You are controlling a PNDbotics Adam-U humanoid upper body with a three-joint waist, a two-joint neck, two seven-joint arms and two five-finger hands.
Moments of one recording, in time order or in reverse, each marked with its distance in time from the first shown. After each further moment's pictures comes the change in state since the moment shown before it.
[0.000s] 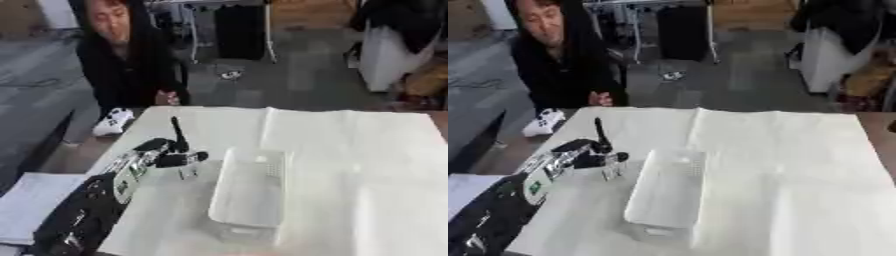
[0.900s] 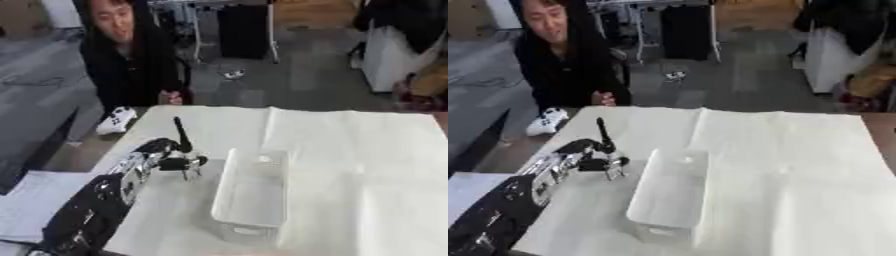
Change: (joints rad) left arm -0.009 -0.008 0.007 0.042 -0.093 -0.018 0.079; right arm -0.001 0.008 0.000 0.000 0.000 -0.003 0.002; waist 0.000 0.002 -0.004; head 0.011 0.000
